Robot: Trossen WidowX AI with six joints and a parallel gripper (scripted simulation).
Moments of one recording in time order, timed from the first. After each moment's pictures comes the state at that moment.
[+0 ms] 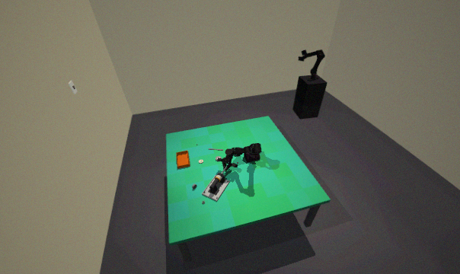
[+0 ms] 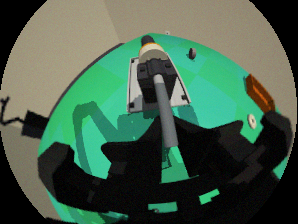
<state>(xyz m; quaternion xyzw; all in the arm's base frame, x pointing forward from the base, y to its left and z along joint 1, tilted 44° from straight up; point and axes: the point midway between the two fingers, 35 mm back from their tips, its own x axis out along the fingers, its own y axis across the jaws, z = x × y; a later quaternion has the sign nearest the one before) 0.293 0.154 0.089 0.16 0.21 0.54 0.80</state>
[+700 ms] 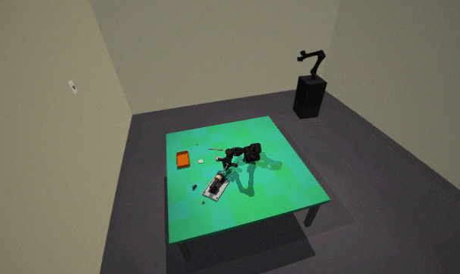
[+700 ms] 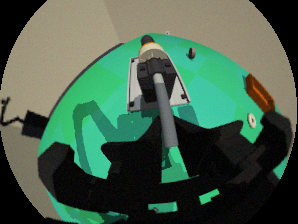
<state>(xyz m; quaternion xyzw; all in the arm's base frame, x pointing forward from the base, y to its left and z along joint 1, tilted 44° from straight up) 0.292 0.153 0.088 0.16 0.21 0.54 0.80</state>
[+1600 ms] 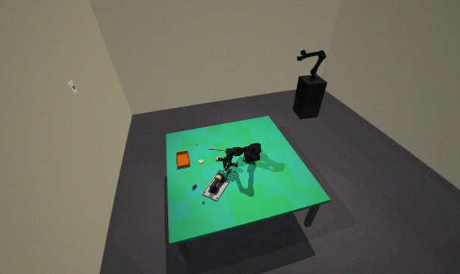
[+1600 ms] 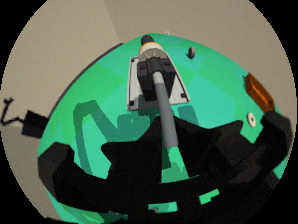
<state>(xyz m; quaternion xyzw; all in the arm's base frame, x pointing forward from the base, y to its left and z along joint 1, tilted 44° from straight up) 0.290 0.151 0.086 0.16 0.21 0.54 0.80</state>
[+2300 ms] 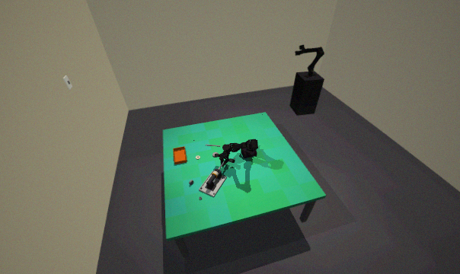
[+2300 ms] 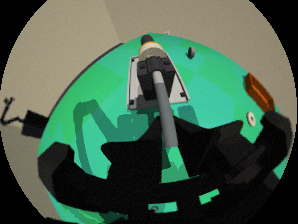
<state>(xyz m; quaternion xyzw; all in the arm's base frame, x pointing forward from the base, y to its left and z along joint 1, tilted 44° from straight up) 0.289 0.149 0.085 0.16 0.21 0.54 0.80</state>
